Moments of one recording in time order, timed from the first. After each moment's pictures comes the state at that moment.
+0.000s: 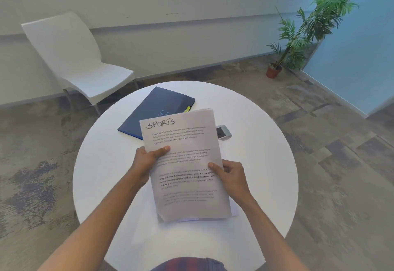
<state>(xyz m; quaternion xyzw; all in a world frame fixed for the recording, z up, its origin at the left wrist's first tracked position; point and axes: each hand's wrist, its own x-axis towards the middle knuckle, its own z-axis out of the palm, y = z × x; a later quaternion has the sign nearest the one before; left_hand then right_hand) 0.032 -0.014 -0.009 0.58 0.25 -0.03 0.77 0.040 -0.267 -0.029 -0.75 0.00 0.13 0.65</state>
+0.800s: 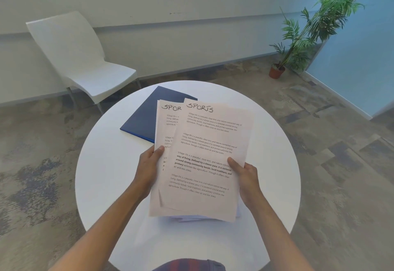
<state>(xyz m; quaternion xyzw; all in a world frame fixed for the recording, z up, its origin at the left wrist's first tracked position) 0.007 -0.031 0.001 0.62 0.23 0.02 0.75 0.050 -0.284 -0.028 -0.61 0.16 0.12 0.76</state>
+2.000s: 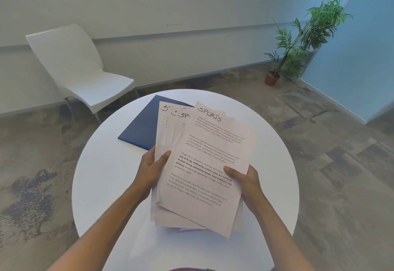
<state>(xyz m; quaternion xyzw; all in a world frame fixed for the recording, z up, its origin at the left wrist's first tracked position) 0.019 -0.032 0.010 0.66 0.17 0.02 0.73 0.052 -0.295 -0.017 -0.62 0.08 0.15 0.77</state>
